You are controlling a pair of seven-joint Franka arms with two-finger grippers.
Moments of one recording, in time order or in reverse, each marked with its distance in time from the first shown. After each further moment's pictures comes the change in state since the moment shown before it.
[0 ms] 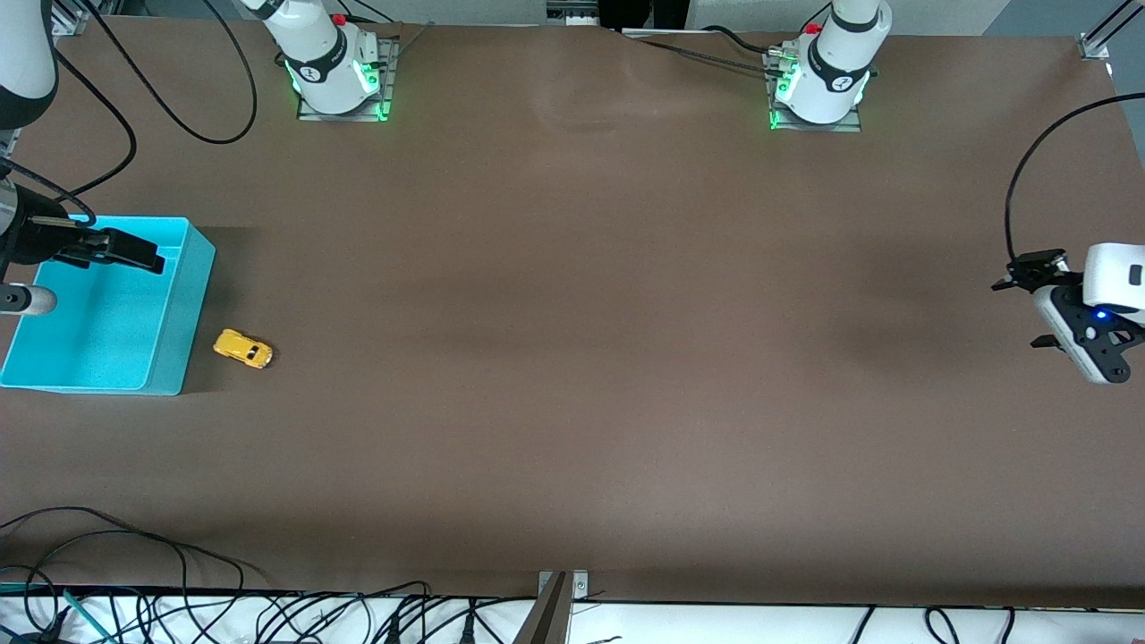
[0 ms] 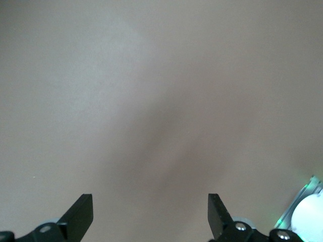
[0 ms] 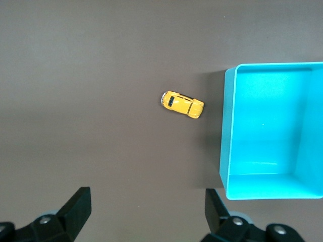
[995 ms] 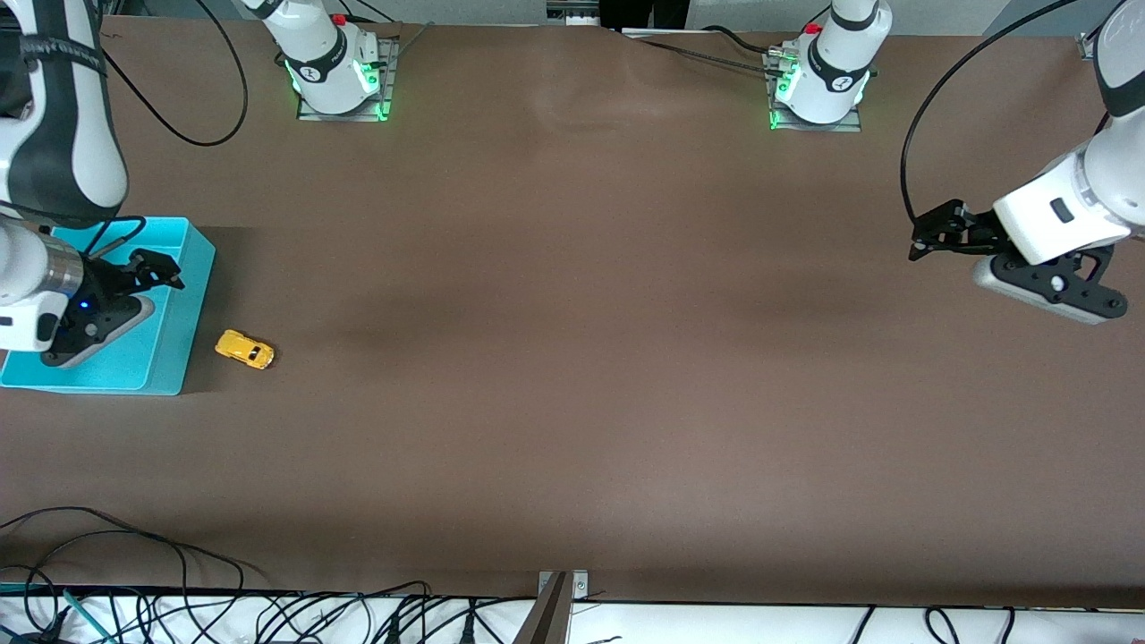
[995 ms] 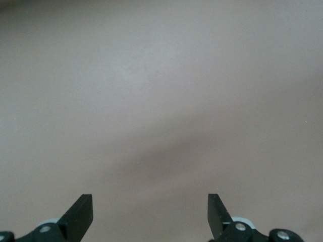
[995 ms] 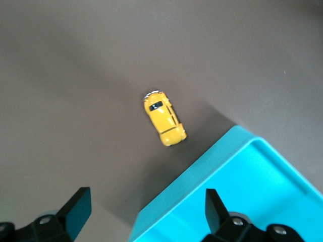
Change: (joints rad) left arm -0.136 -0.236 -0.074 -0.094 0.000 0.008 -0.830; right arm -0.040 0.090 -0.039 -0.274 -0.079 0.372 -0.831
